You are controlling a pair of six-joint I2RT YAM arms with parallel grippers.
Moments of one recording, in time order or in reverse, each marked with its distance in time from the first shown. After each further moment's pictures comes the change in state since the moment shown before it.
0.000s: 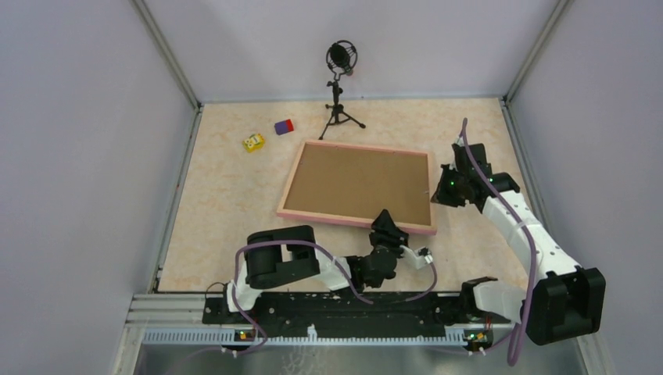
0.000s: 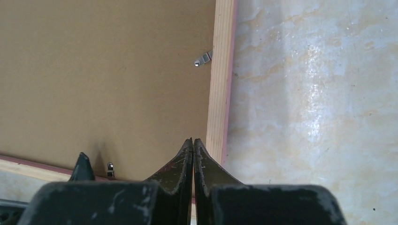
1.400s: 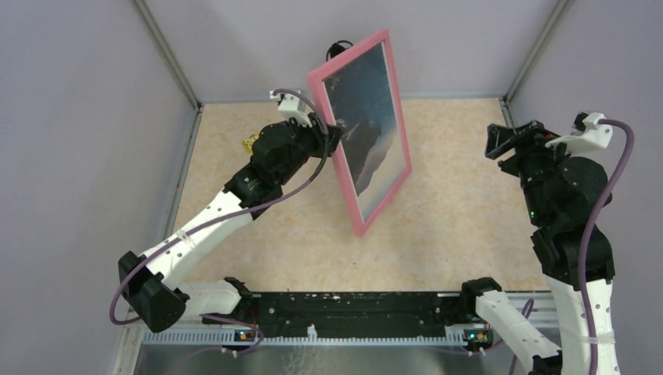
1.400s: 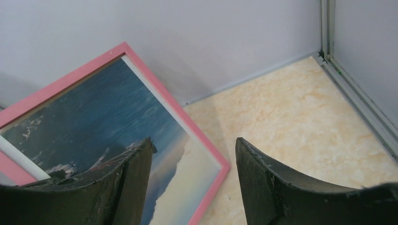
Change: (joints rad) left arm 0.651 -0.805 0.331 -0.987 0.756 -1.565; right arm -0.002 -0.441 0.397 0.144 0.328 0.003
